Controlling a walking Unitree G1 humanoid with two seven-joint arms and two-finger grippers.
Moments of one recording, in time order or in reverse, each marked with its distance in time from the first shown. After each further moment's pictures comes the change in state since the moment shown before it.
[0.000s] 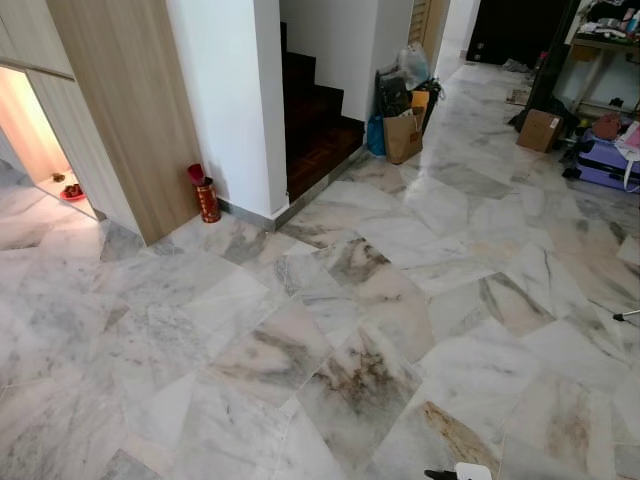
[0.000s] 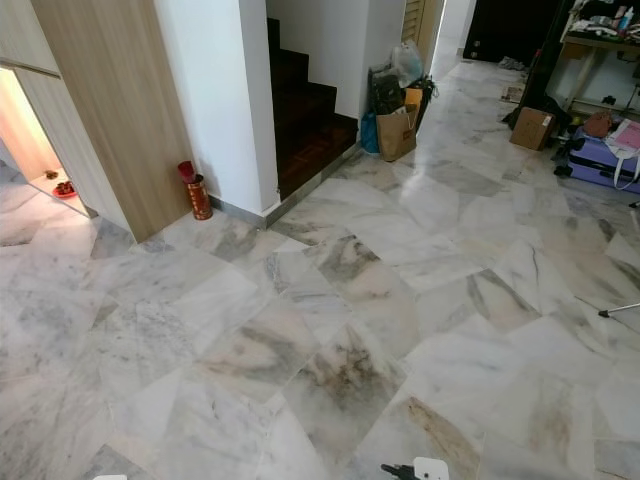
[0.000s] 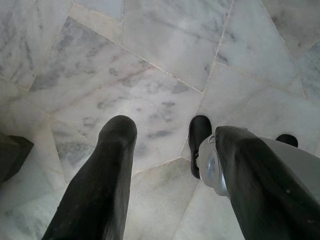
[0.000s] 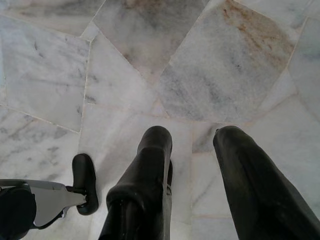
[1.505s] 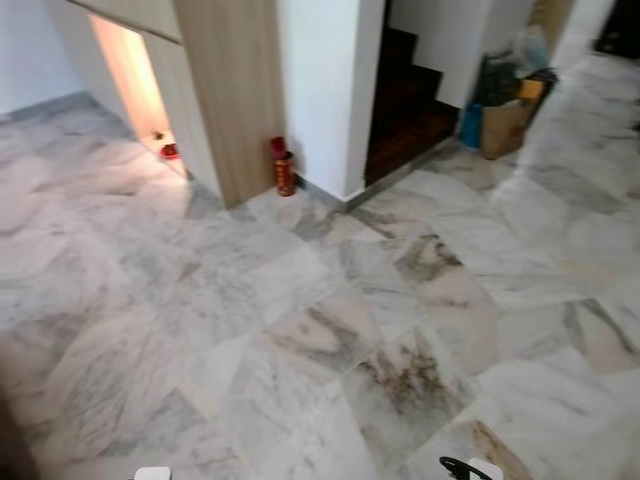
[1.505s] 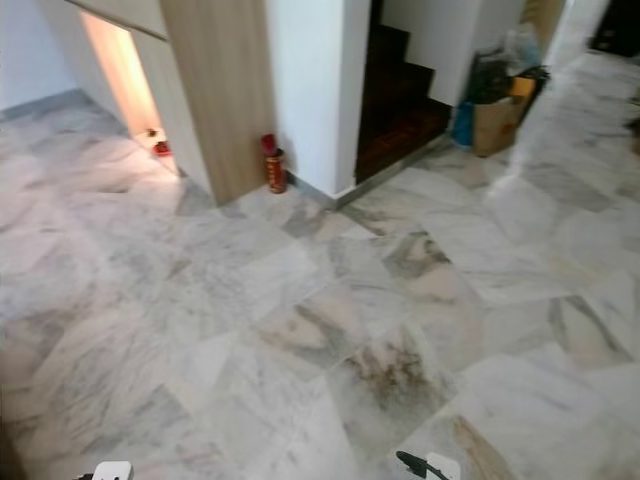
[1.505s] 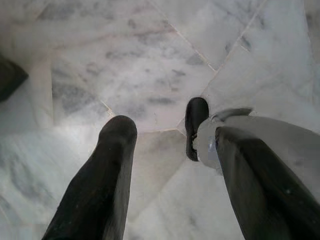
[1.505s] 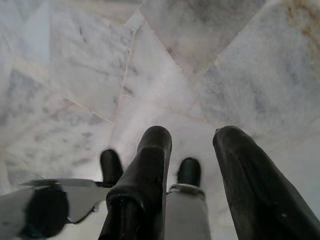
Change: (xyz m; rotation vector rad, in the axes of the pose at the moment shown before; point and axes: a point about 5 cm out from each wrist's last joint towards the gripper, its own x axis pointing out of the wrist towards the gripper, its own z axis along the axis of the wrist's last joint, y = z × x) left arm 0.004 -0.003 0.018 0.012 -0.010 -0.054; right arm -0.001 -0.007 0.006 0.190 -0.026 0.054
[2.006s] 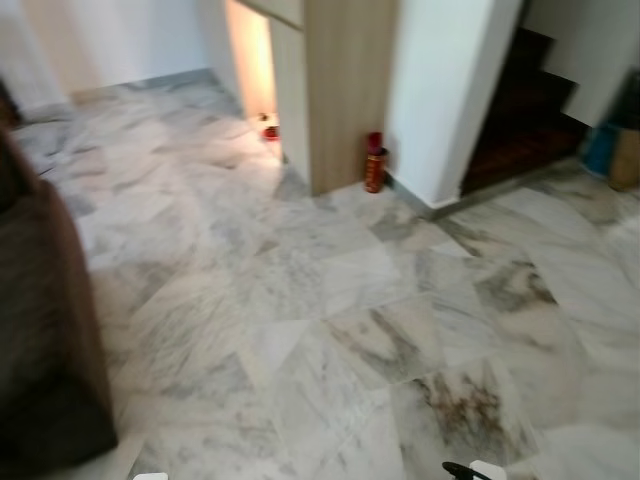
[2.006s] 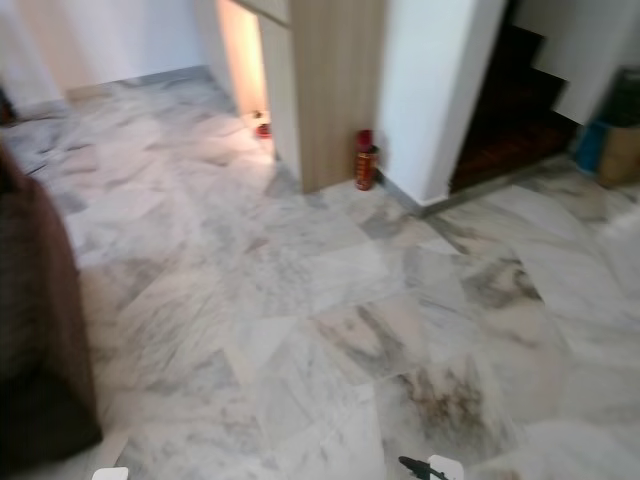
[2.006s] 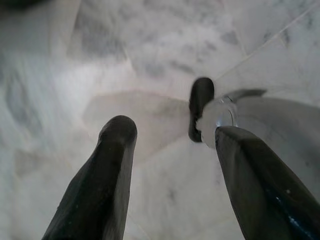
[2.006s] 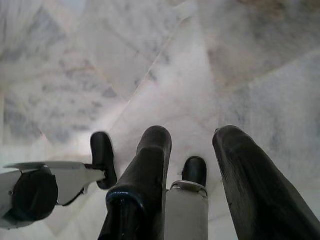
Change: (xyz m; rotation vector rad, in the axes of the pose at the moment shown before) left arm -0.002 0.005 -0.009 -0.027 0.029 0.029; right arm 0.000 0.001 0.001 -0.043 0.005 0.027
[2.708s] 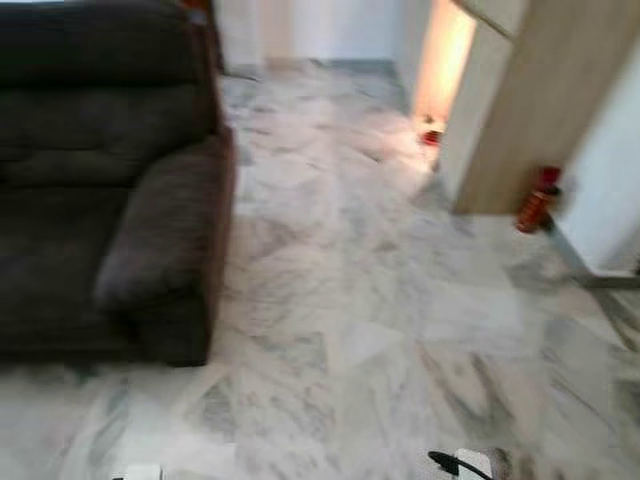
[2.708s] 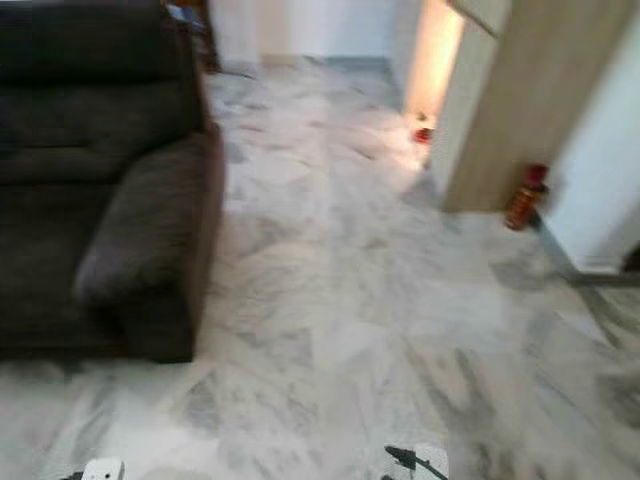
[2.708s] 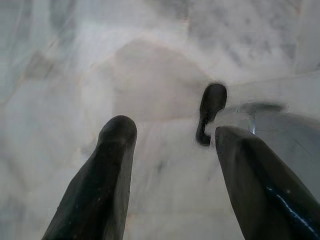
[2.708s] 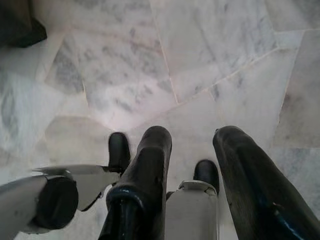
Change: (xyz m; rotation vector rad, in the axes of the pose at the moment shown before) left arm -0.001 0.005 -0.001 -0.011 0.004 0.017; right arm 0.002 0.008 0.004 0.008 -0.018 0.019
